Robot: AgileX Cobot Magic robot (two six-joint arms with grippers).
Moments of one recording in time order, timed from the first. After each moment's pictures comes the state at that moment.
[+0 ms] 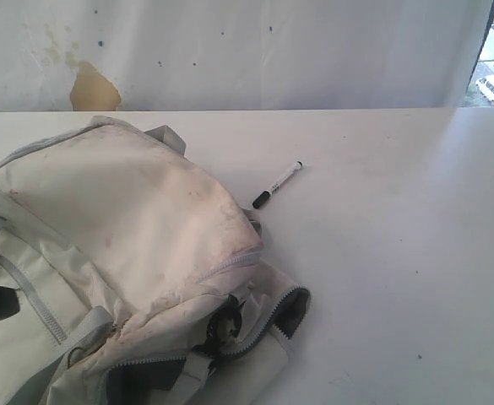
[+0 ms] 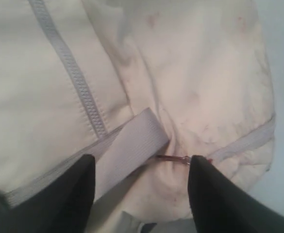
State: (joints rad) left arm -0.04 0.74 -0.37 -0.78 0.72 0.08; right arm 0.02 0.54 -0.44 0.16 0.31 0.08
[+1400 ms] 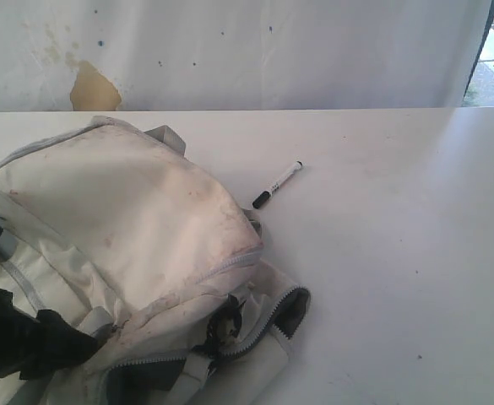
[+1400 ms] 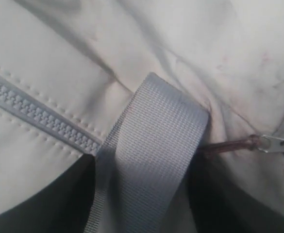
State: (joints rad) left arm -0.21 1.28 -0.37 -1.15 0.58 0.95; right arm 0.02 0.54 -0.44 0.16 0.31 0.07
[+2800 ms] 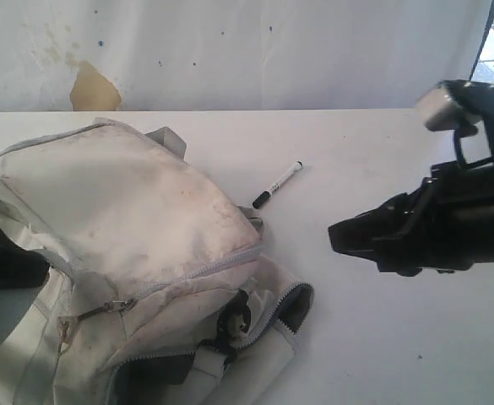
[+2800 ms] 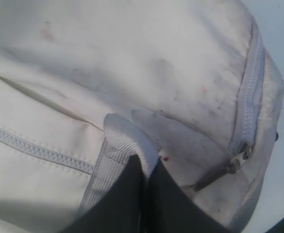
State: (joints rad) left arm -0.22 1.06 -0.69 -0.60 0.85 0.47; right arm 0.23 1.08 -0.67 1.01 0.76 -0.97
